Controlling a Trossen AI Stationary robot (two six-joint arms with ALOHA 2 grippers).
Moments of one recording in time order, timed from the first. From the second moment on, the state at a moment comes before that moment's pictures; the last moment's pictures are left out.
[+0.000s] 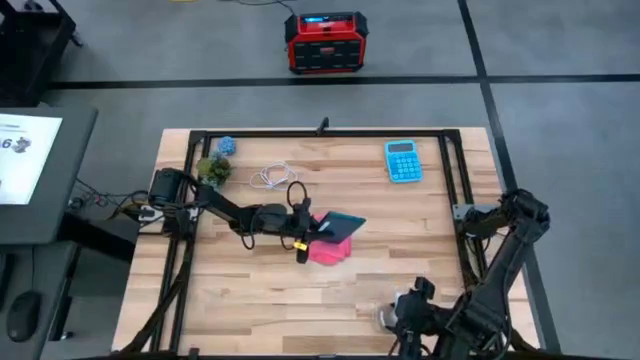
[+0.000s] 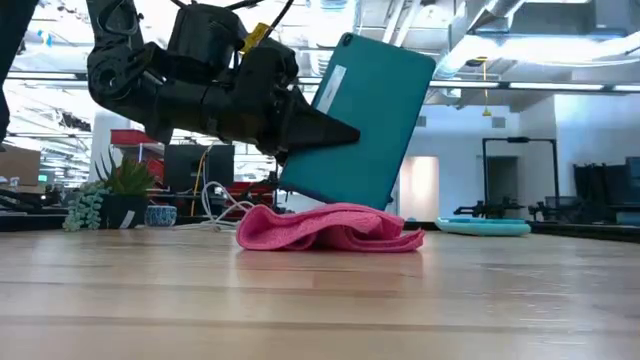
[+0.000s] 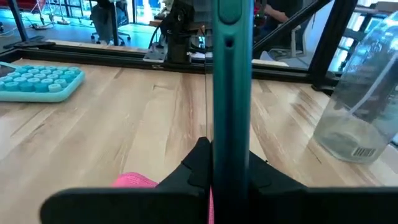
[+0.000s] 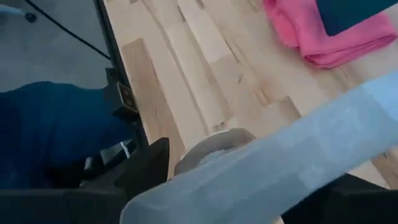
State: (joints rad) left arm -0.07 1.85 0.65 1.05 -0.01 -0.12; right arm 0.96 1.75 1.61 -1.06 0.57 1.29
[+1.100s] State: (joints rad) left arm -0.07 1.85 0.65 1.05 -0.01 -0.12; right arm 0.97 1.72 1.61 -1.24 0.57 1.29
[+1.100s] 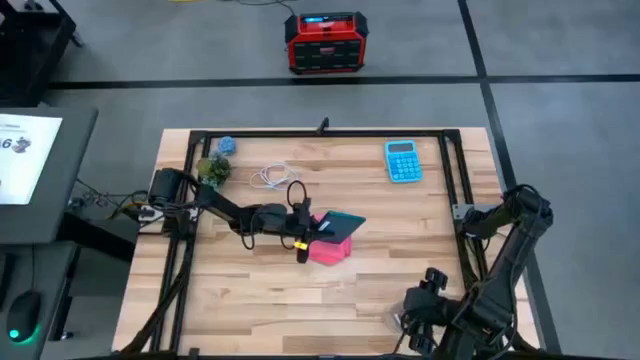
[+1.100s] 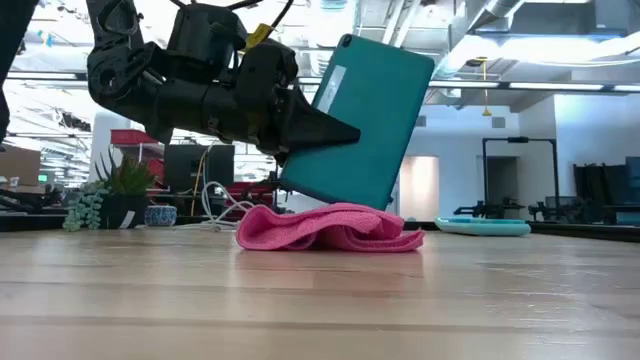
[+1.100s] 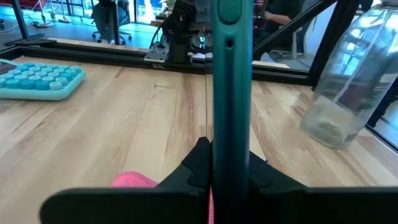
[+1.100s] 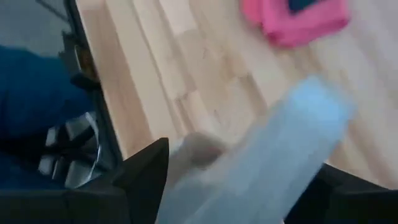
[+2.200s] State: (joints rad) left arm -0.07 1.85 0.65 1.04 -0.01 -0.12; right arm 1.12 1.76 1.48 -1.18 1.02 1.42
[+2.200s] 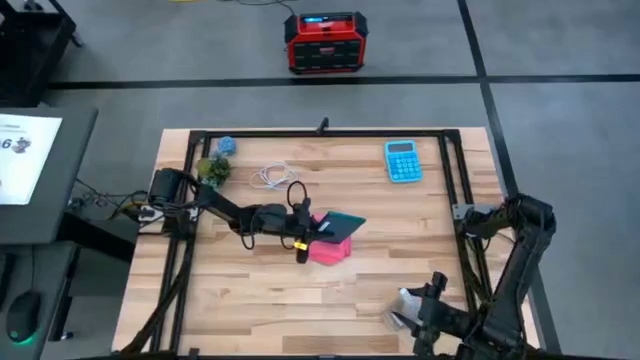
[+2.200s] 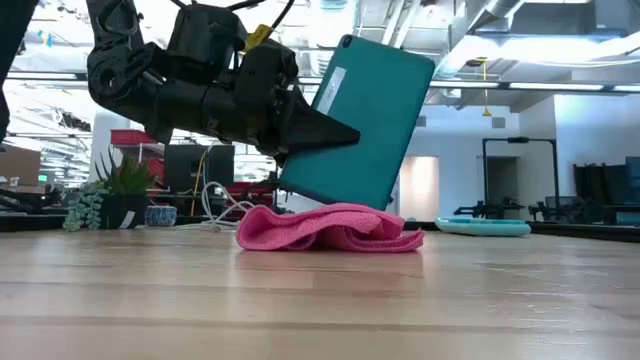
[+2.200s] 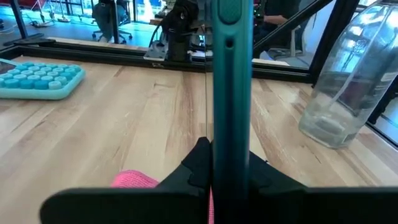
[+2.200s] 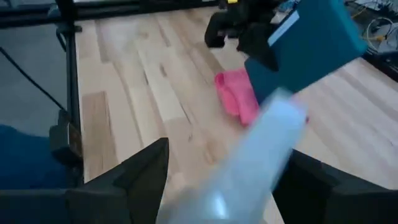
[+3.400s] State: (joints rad) left arm -0.07 1.85 0.65 1.05 -0.01 -0.12; right arm 1.05 1.75 1.34 -0.98 1.11 1.33
